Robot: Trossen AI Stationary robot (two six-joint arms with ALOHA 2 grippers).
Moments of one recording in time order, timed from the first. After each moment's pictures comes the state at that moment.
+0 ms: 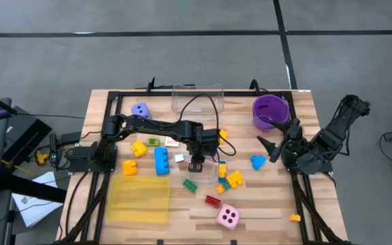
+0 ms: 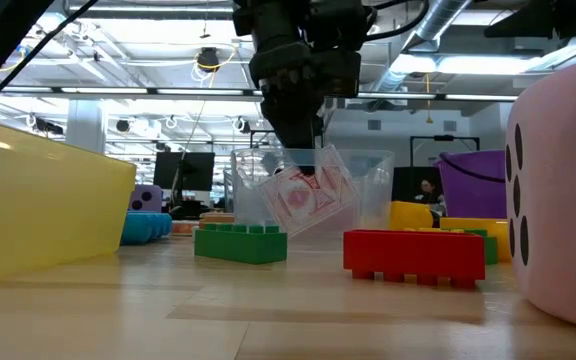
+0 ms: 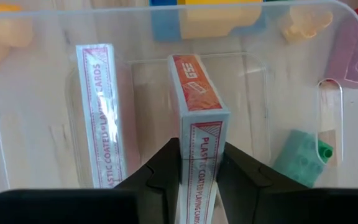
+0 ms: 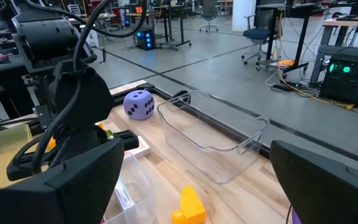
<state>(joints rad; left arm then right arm) 0.03 2.10 1.73 -0.91 0.13 0.15 0.77 0.72 0.76 -0.80 1.34 0.83</state>
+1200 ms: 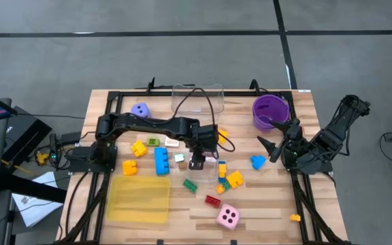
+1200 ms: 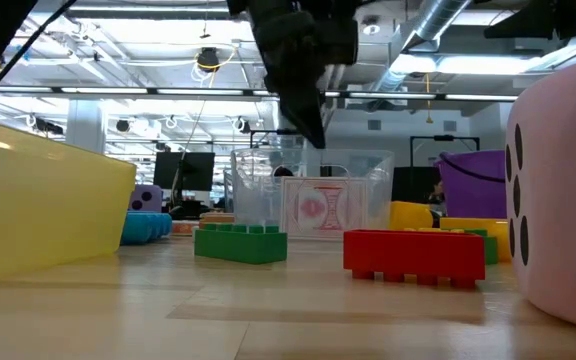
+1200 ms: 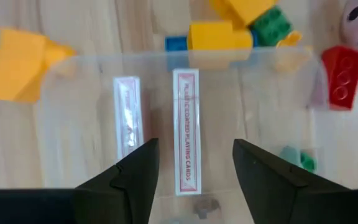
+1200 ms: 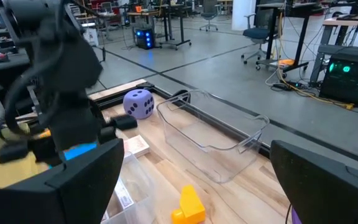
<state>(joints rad) 0.02 2.01 1.73 -0.87 0.10 0.13 0.77 0.72 0.76 -0.81 1.34 0.84</state>
